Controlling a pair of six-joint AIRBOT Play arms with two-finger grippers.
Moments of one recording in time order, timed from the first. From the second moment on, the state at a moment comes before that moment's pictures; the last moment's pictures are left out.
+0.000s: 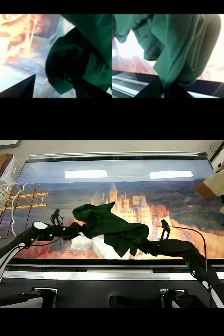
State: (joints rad) left arm -0.08 -1.44 0.77 0.57 -0.74 -1.29; right arm 0.19 -0.89 0.50 2.41 -0.82 -1.49
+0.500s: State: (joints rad) left arm -0.11 -1.43 0.80 0.51 -0.71 -1.28; right arm 0.19 -0.87 0.56 2.40 -0.82 -1.51
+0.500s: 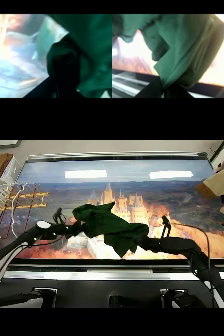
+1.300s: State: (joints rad) left arm 0.39 -0.68 1.55 0.50 -0.80 -1.35; right arm 0.19 -0.81 1.74 2.06 -0.78 -1.53
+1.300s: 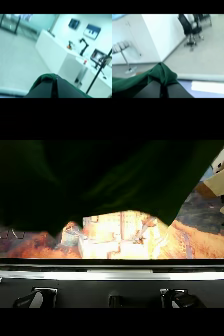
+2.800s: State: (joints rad) left arm 0.00 -1.85 1.66 0.94 -1.00 -1.41; right arm 0.20 -1.83 1.80 1.62 -1.00 -1.31
